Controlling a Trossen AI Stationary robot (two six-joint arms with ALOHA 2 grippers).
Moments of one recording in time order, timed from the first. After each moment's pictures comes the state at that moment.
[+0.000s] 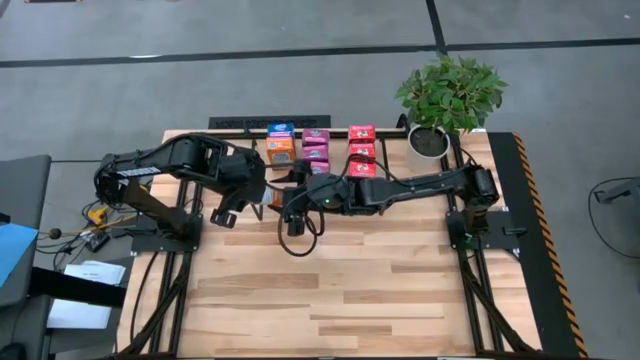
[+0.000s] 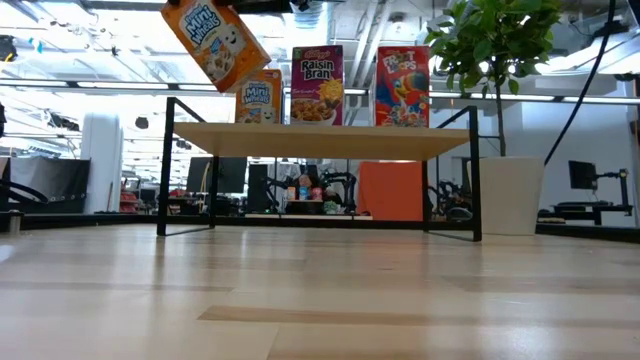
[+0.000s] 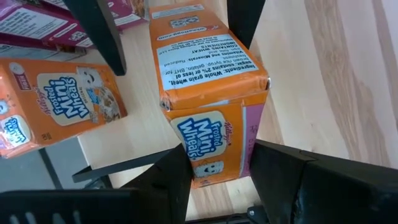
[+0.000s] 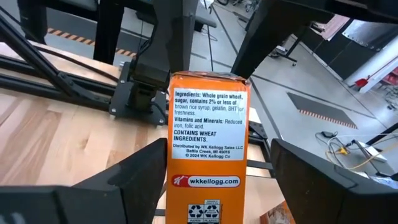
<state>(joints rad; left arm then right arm) -0.04 1.46 1.82 -1.57 -0.21 0.30 0.07 1.90 1.68 -0.05 0.34 -0.35</state>
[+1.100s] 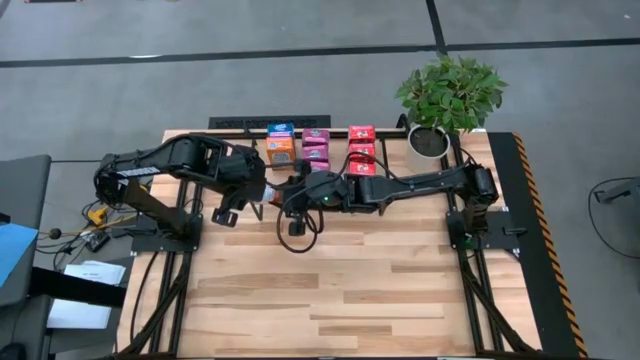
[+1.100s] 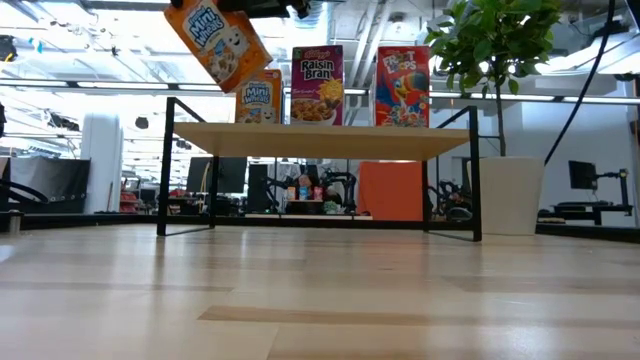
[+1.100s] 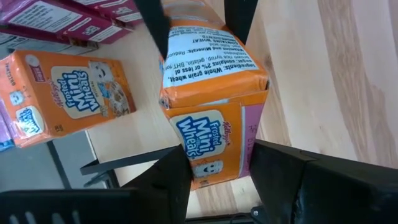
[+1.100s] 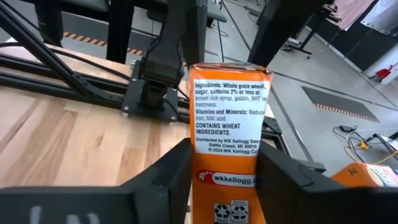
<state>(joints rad) -0.05 1.46 1.82 -1.57 -0.24 0.28 0.05 1.90 1.68 -0.08 0.28 -0.30</state>
